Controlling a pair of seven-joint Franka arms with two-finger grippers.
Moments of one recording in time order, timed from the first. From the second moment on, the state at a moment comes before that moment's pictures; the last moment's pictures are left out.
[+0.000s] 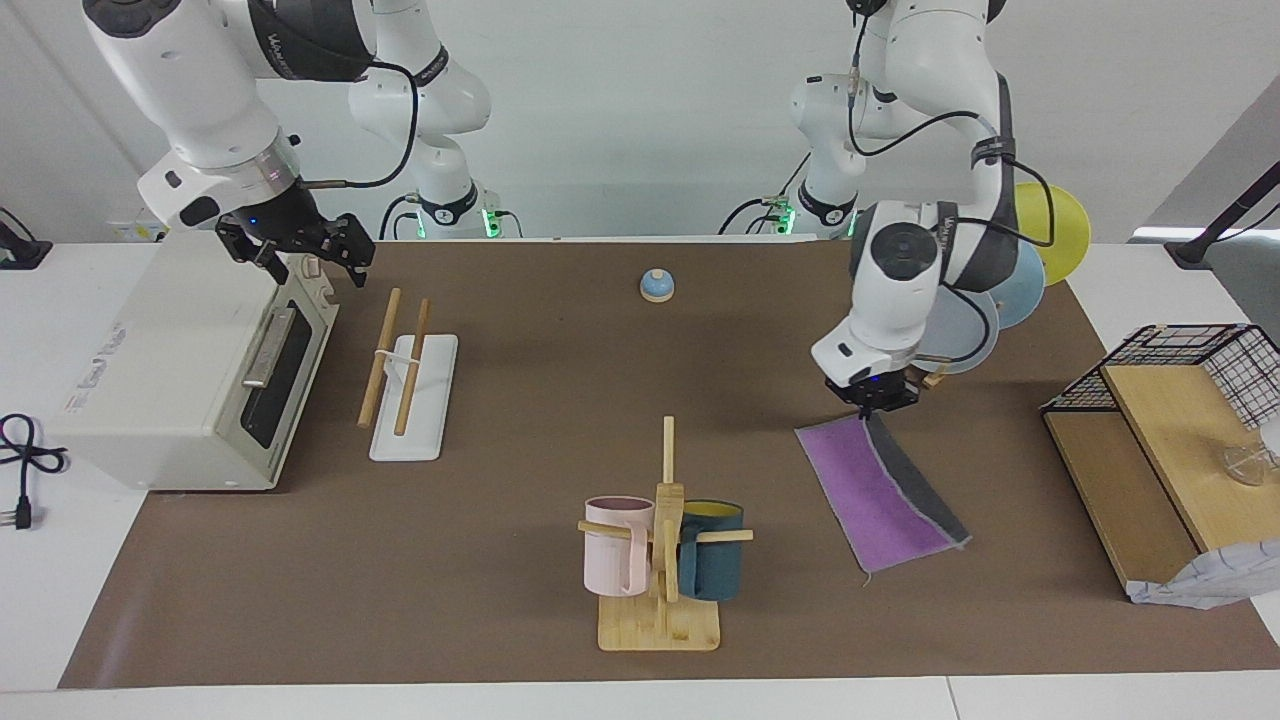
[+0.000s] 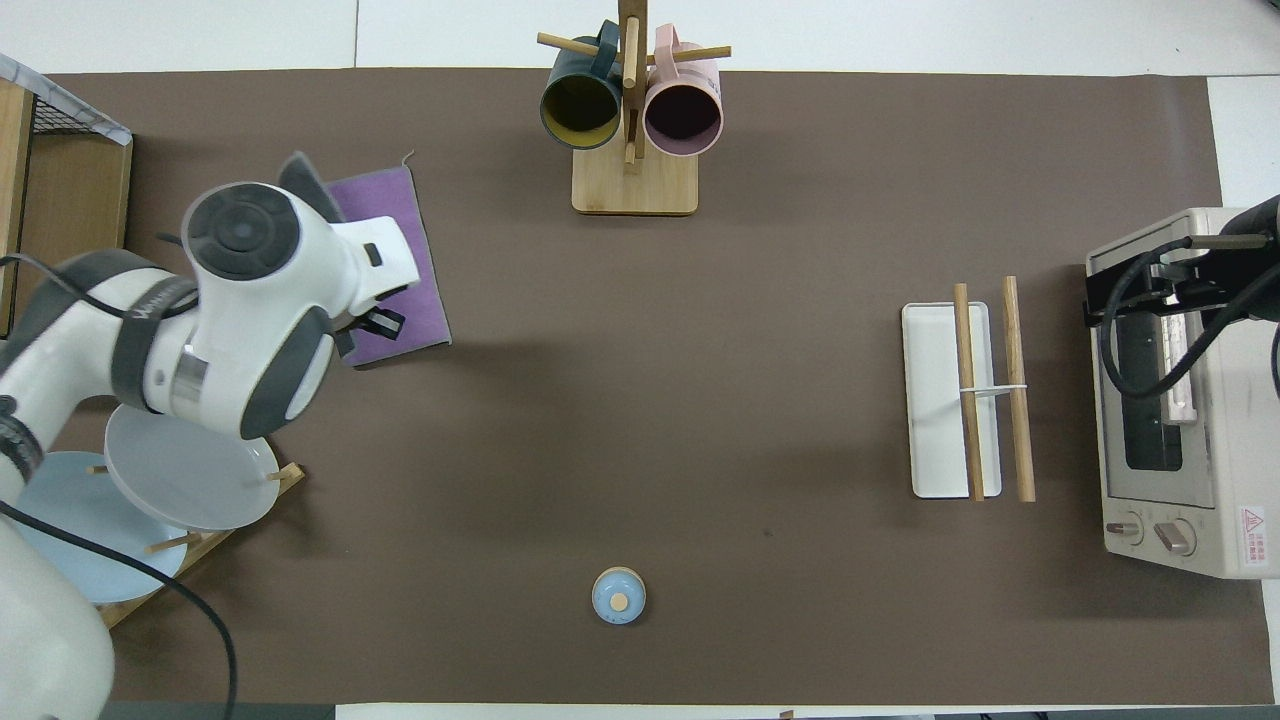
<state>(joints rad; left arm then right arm) -0.26 0.22 -0.11 -1.97 0.27 2.14 -0.02 0.01 0.02 0.00 -1.57 -0.02 1.50 0.06</state>
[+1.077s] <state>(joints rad) -0.17 0.21 -0.09 -1.96 0.07 2.13 -0.11 0.01 0.02 0.00 -1.57 -0.02 1.50 0.06</state>
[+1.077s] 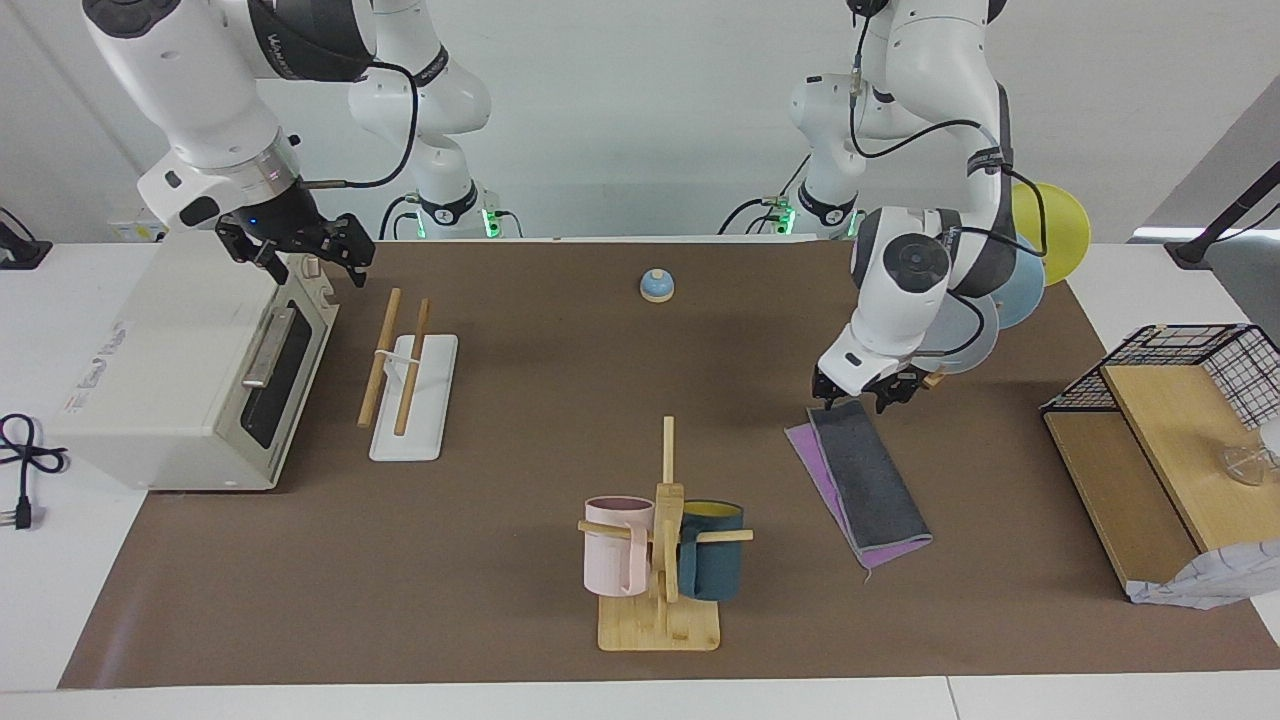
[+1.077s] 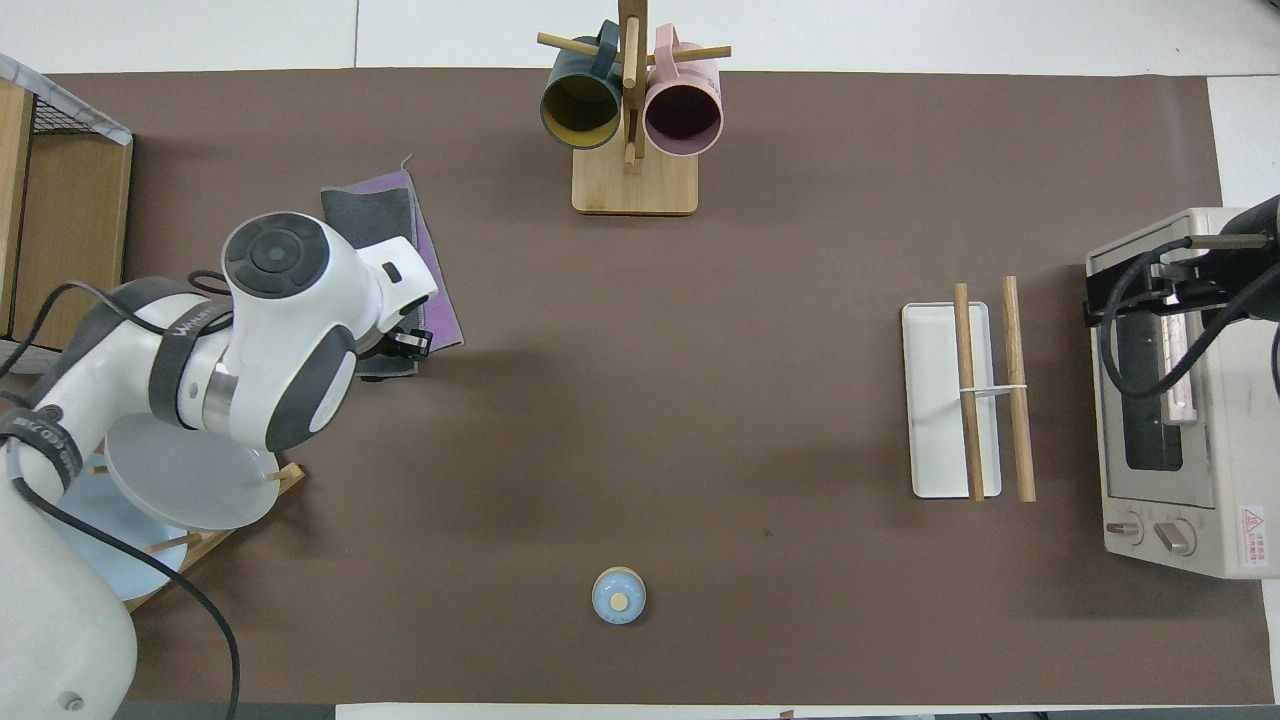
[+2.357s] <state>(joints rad) -0.02 0.31 -0.09 -2.02 -0.29 2.32 0.14 0.01 0.02 0.04 -1.58 -0.02 1.50 0.06</state>
